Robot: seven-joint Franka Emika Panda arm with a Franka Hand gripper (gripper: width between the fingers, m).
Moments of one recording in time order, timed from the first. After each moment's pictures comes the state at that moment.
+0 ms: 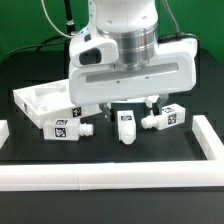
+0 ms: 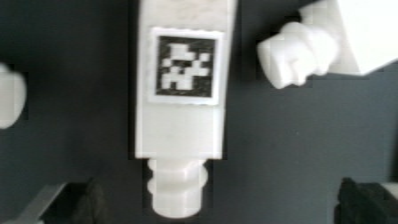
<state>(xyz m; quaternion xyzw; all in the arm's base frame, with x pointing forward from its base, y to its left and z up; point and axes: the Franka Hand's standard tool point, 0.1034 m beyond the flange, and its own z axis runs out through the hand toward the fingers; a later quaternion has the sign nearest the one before) 0.555 0.016 0.039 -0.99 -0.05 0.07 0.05</state>
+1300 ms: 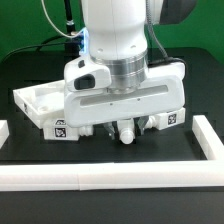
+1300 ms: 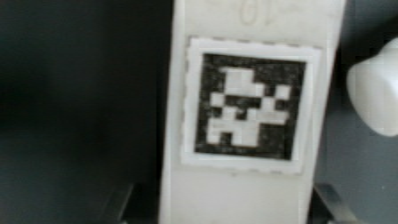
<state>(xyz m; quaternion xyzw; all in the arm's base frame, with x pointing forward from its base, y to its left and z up) 0.548 0.013 0.008 -1.00 -0.05 0.06 0.04</state>
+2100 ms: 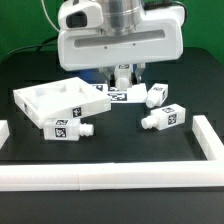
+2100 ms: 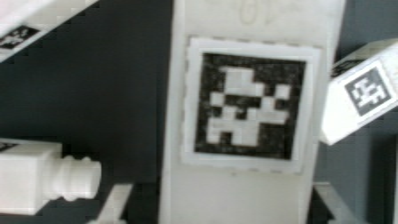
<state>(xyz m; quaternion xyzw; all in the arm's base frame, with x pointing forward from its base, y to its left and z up) 0.514 0.011 0.087 -0.99 0.01 0.09 0.04</state>
